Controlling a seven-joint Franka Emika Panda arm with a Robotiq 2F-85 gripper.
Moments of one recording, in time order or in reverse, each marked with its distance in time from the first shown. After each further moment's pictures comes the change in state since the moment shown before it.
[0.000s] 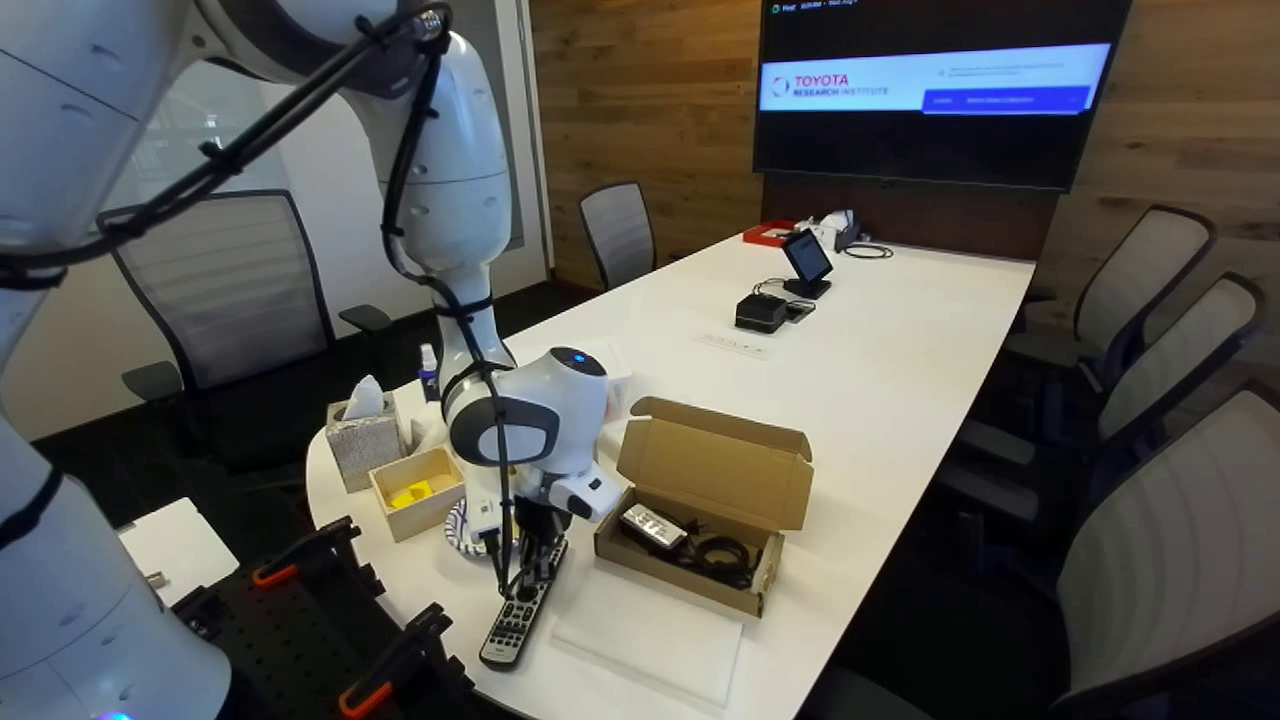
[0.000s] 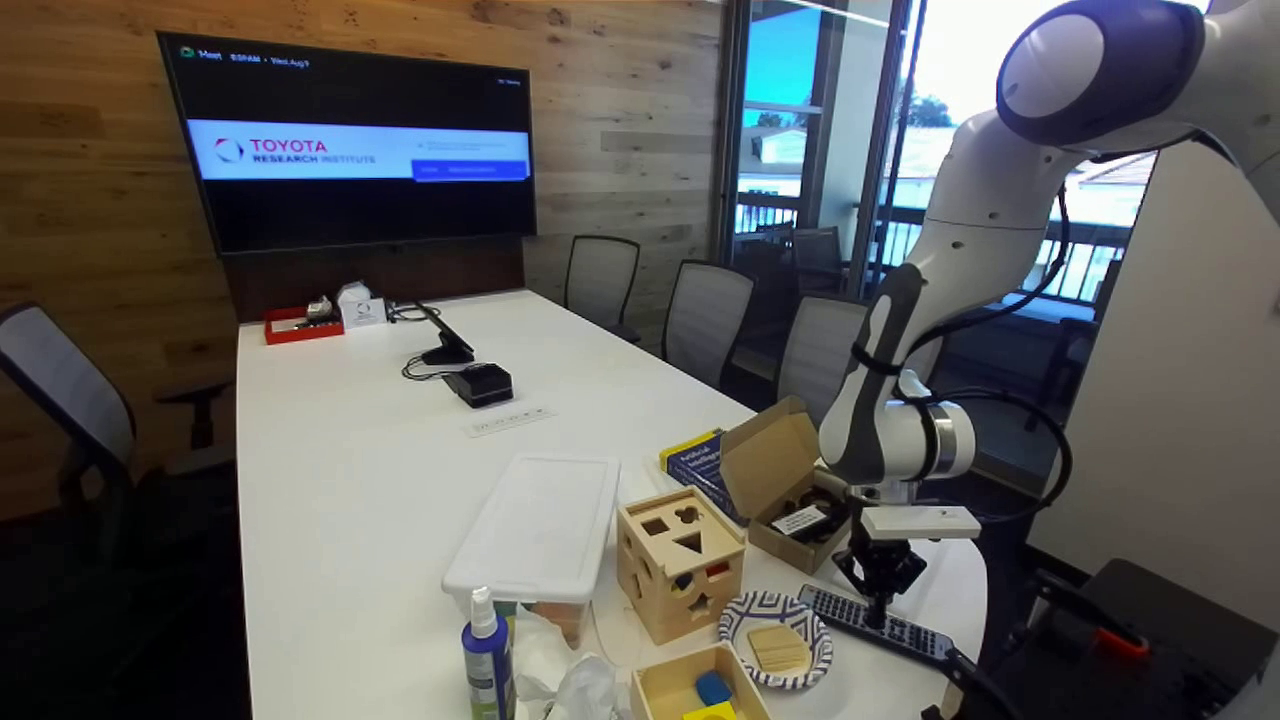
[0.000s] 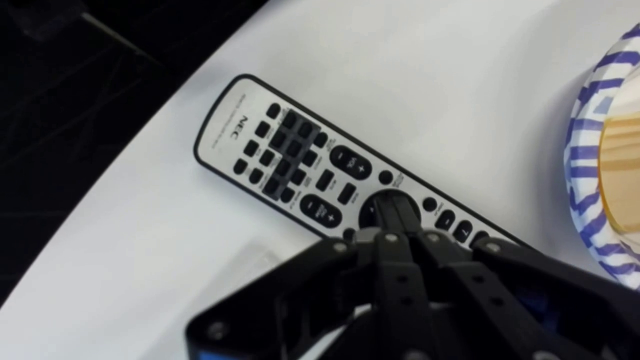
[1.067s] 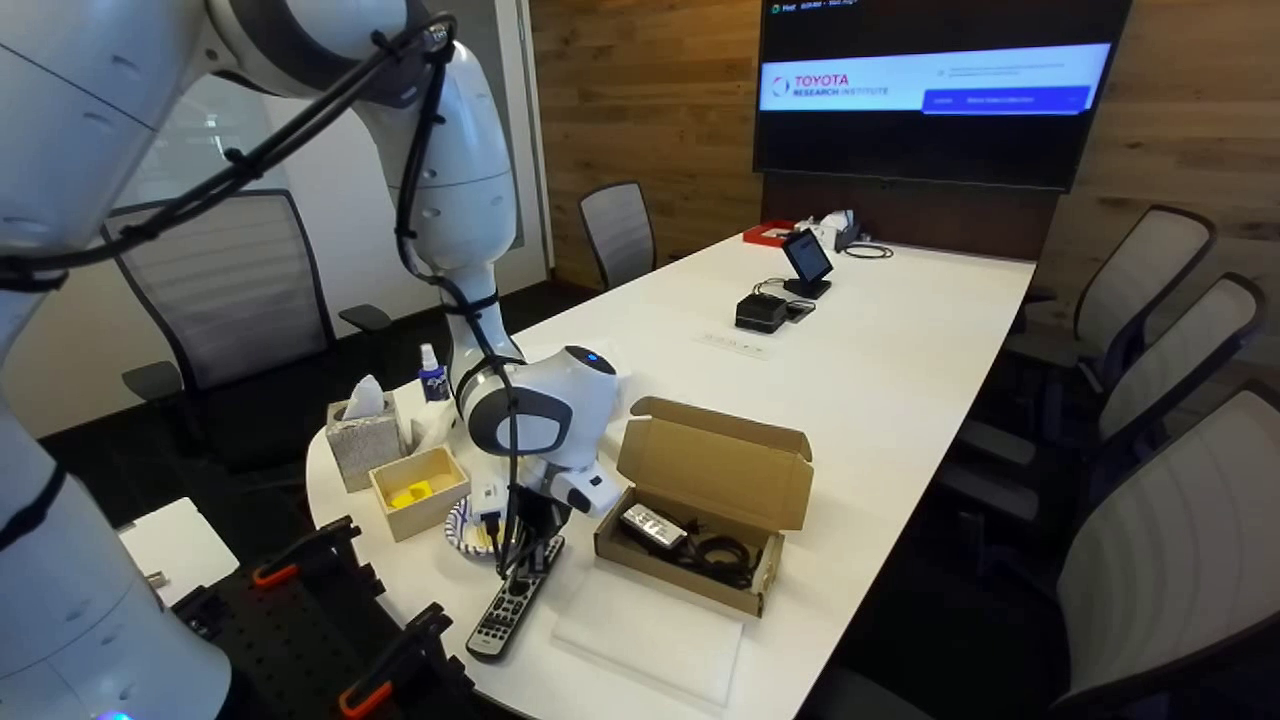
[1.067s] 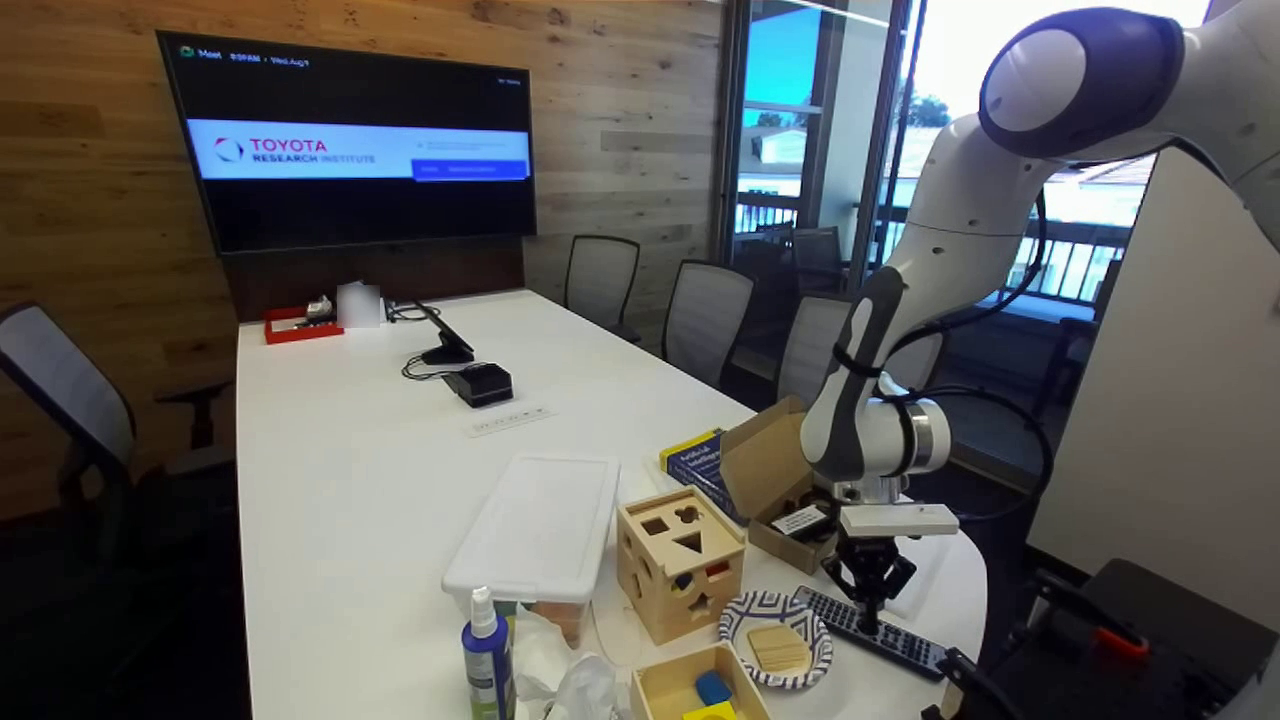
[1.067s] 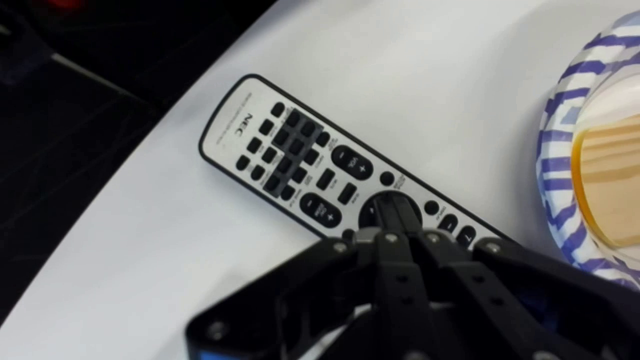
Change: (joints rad) arm 0.059 0.032 -0.029 0.077 -0.007 -0.140 0.102
